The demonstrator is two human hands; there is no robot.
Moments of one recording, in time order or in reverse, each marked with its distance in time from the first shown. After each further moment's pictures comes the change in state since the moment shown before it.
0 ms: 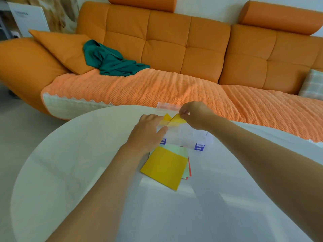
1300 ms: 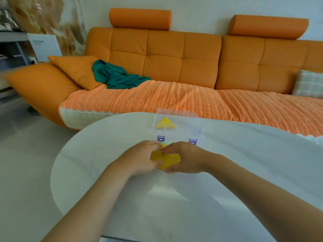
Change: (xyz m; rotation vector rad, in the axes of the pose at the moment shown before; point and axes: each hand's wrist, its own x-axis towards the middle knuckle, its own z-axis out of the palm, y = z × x) left_hand -0.089 0.020 -0.036 0.178 -0.319 0.093; right_hand -0.148 -0.040 0.022 0.023 -0.329 -0.244
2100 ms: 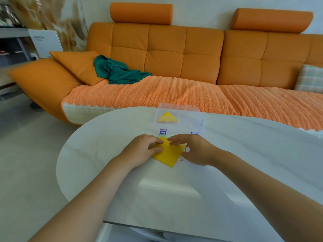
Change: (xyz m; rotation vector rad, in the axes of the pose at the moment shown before) left_hand -0.006 -0.011 0.009 -0.156 0.110 -0.035; right_hand -0.010 0.023 0.014 0.262 0.143 0.011
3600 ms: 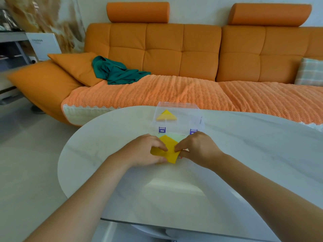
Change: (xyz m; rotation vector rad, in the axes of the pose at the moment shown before) left_hand -0.006 0.013 -0.008 0.110 -0.163 0.083; right_hand -0.010 0.007 0.007 -0.446 0.259 -0.258
